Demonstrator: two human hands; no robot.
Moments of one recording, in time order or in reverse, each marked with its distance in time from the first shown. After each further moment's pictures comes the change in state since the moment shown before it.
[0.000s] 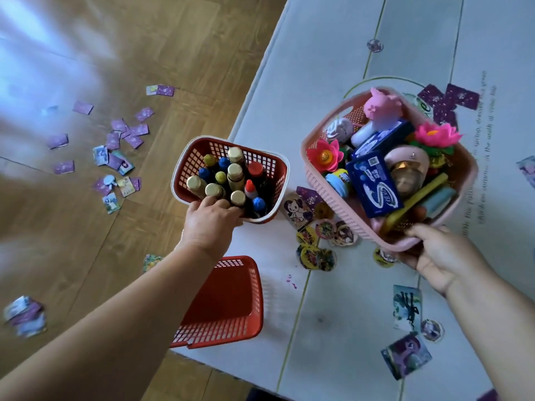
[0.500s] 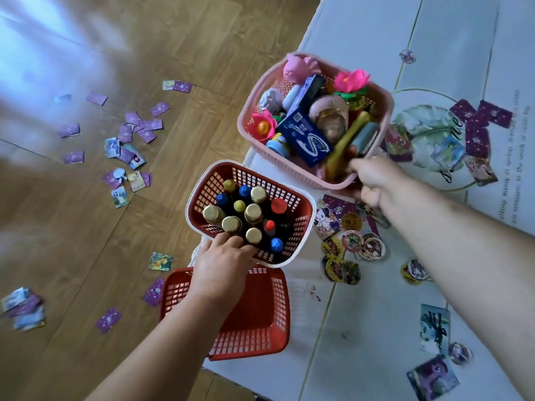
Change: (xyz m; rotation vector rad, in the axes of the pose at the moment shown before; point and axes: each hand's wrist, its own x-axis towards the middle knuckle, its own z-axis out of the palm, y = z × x) left_hand -0.058 -0.022 0.010 -0.218 -0.021 -0.010; right_hand 0.057 -0.053 0.176 -0.242 -0.203 -0.048
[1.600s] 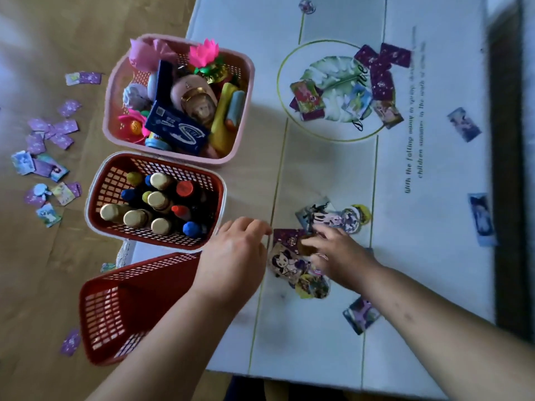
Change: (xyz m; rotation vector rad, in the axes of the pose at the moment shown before) left_hand -0.003 0.150 -0.007 -0.208 -0.042 0.202; right_hand -0.087 0.179 -0.133 -1.208 -0.203 -0.314
